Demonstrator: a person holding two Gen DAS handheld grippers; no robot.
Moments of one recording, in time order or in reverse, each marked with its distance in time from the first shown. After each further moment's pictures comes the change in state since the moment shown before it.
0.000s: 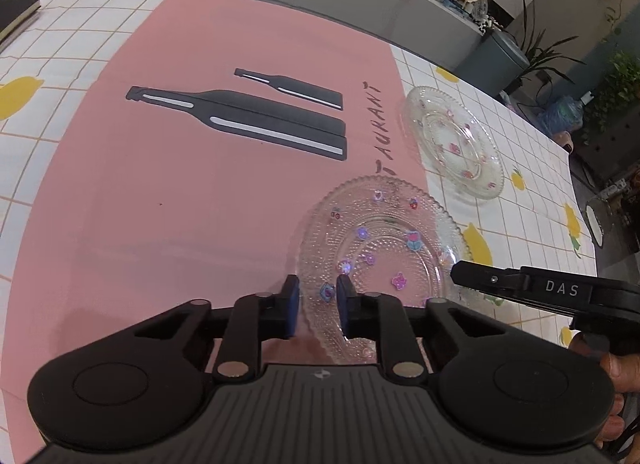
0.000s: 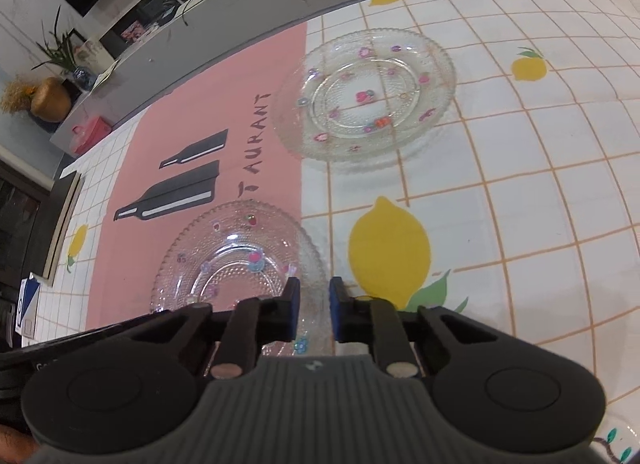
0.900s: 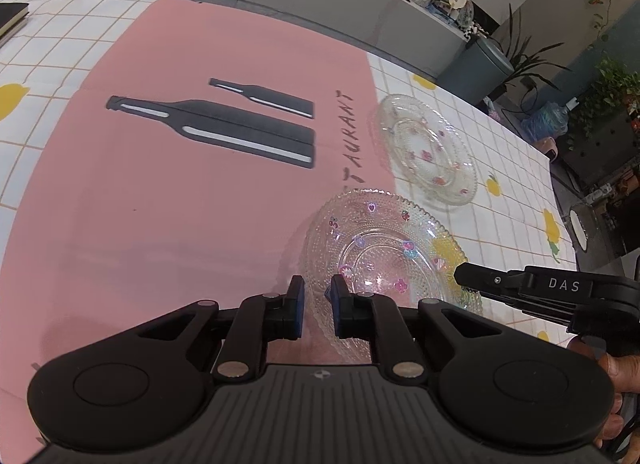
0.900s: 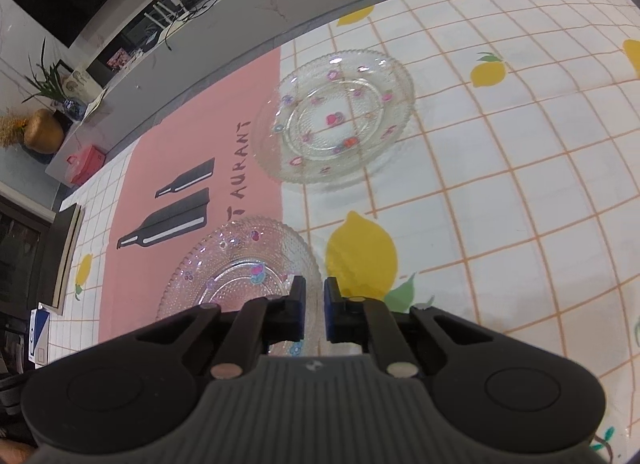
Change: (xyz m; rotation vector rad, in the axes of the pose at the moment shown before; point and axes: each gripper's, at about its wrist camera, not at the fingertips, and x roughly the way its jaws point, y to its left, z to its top) left arm -0.008 -0.015 0.001 0.004 -0.017 -0.054; right arm -0.031 -0.020 0.003 0.098 -0.041 0.000
